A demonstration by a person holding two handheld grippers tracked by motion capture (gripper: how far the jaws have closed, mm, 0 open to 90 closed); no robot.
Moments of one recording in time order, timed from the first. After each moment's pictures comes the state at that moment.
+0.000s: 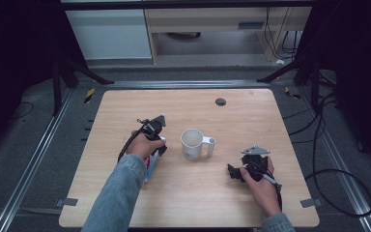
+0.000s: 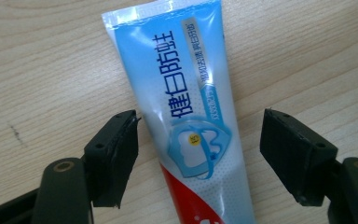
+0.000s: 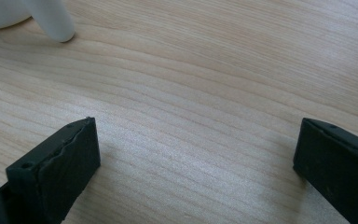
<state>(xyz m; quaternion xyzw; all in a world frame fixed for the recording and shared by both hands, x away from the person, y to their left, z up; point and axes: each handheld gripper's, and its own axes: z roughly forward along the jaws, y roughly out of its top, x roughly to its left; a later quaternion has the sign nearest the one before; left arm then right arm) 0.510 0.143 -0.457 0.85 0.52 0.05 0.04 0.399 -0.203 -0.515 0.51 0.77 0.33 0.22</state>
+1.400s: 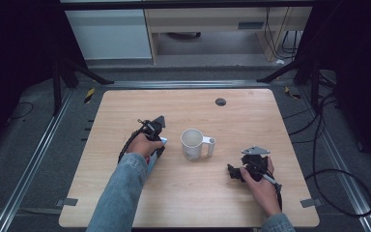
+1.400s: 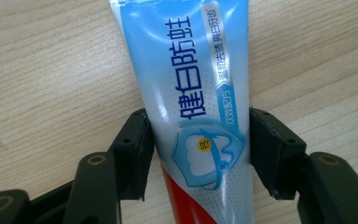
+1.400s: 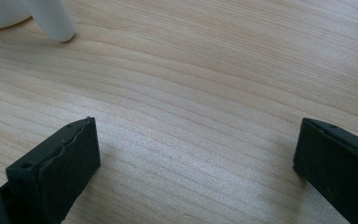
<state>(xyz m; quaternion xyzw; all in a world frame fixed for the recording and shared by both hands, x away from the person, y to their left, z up) 0.517 0.148 -0.465 0.85 0.52 0.02 0.02 0.399 -0.203 -0.515 0.51 0.77 0.33 0.22</state>
